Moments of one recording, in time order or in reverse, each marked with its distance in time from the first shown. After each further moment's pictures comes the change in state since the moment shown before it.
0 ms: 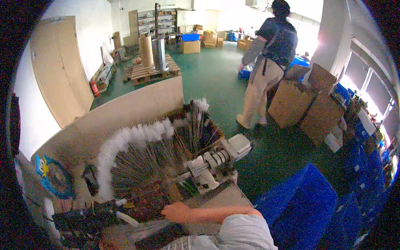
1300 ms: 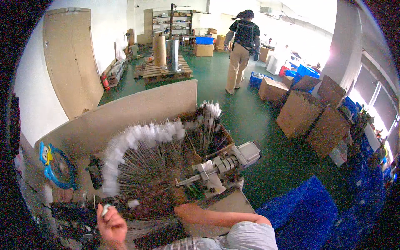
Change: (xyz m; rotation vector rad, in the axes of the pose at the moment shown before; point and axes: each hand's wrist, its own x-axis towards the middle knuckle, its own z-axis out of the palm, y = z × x) left_hand 0.016 -0.112 0.222 -0.306 0.007 -0.558; right_hand -0.017 0.017 -0.007 0.036 -0.159 0.129
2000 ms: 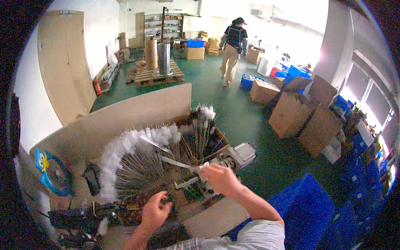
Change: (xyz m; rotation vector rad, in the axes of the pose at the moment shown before) left_hand 0.087 -0.088 -0.032 2.188 -0.334 0.375; right_hand -0.082 0.037 -0.133 -0.462 0.761 -0.029
